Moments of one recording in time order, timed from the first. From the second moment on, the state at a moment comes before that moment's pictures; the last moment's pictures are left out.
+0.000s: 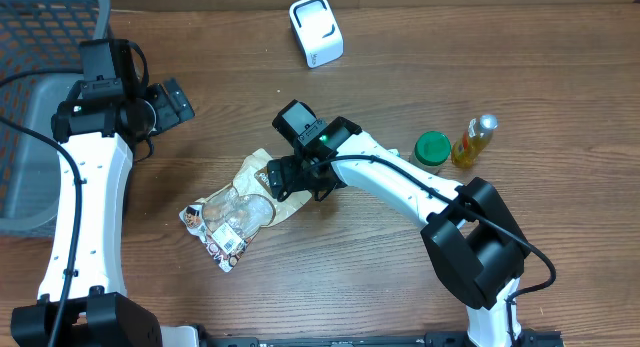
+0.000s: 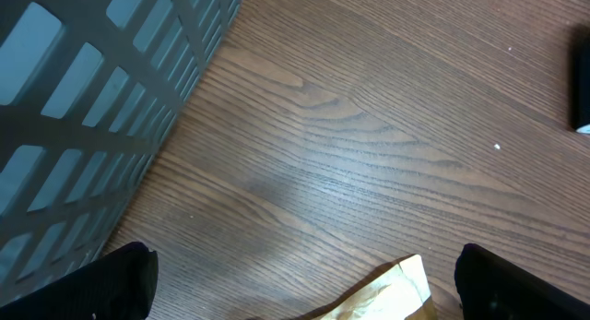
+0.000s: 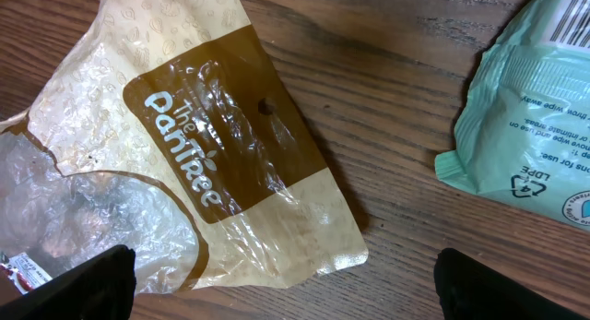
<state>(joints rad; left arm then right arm) 0.13 1.57 1.43 -0.89 -0.05 -0.37 0.75 2.05 1.56 -0.81 -0.16 0.55</state>
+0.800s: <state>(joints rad) 0.02 1.57 1.32 -1.11 0.22 -0.38 0.75 2.05 1.56 -0.65 -0.21 0.50</state>
